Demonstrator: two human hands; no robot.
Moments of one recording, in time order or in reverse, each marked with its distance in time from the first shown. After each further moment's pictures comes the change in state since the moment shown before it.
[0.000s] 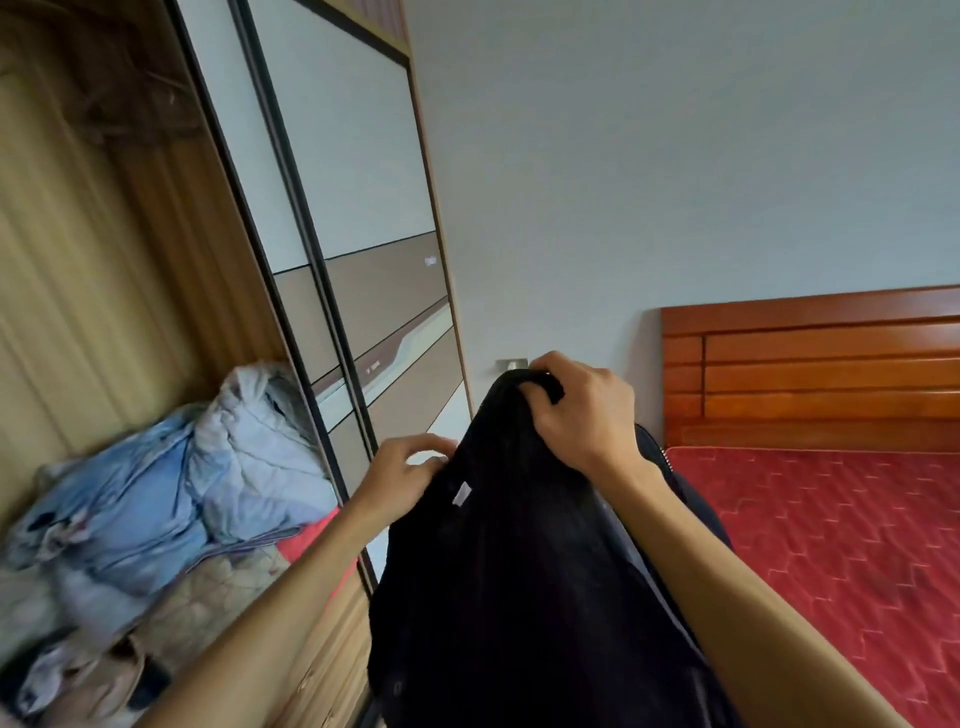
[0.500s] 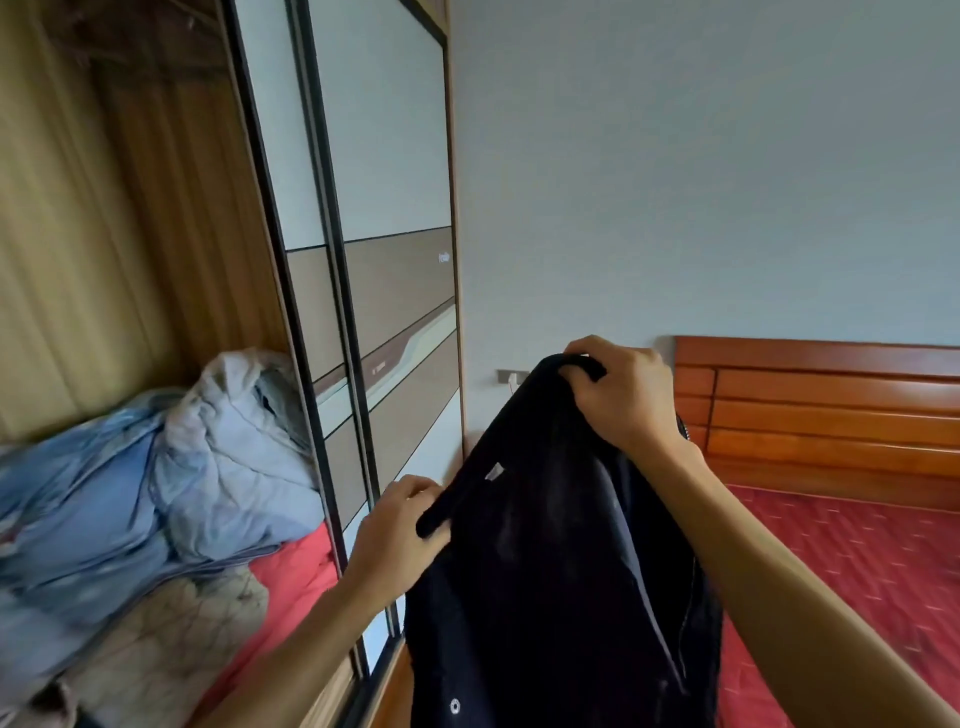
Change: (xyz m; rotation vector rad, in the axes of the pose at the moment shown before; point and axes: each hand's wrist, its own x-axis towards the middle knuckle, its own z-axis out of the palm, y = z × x) left_hand 0.062 -0.161 -0.028 0.407 0.141 0.248; right_hand 0.082 -0.009 0.104 -0.080 -0.009 0.003
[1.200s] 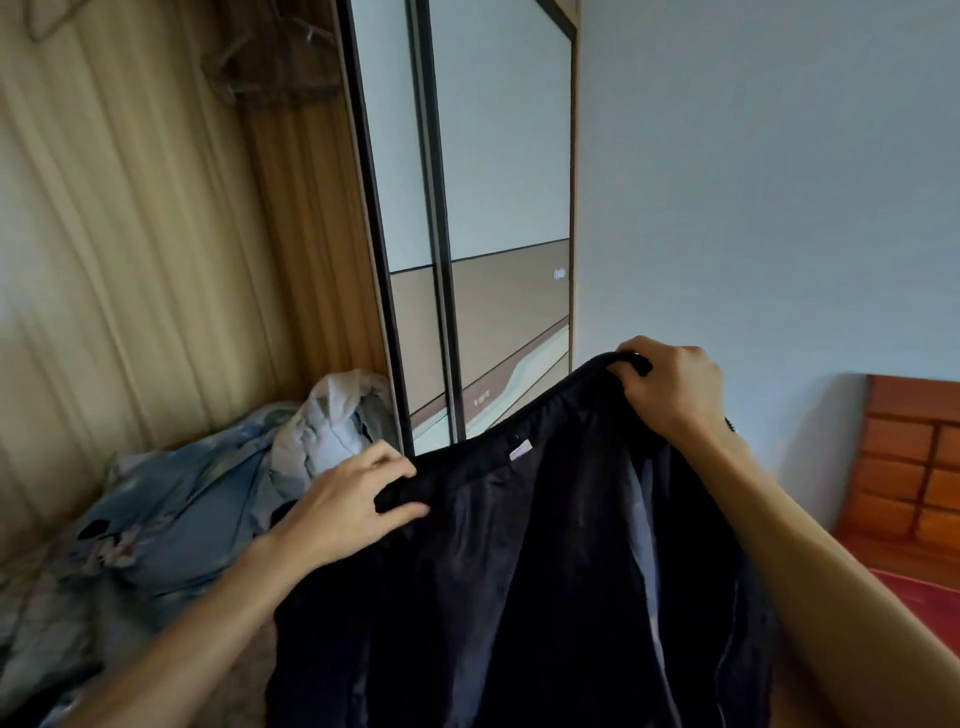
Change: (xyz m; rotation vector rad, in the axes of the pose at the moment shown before) left_hand 0.101 -0.144 -0.116 0.366 -0.006 0.060; right_hand 0.135 0.032 0.185 0.028 -0.153 0.013
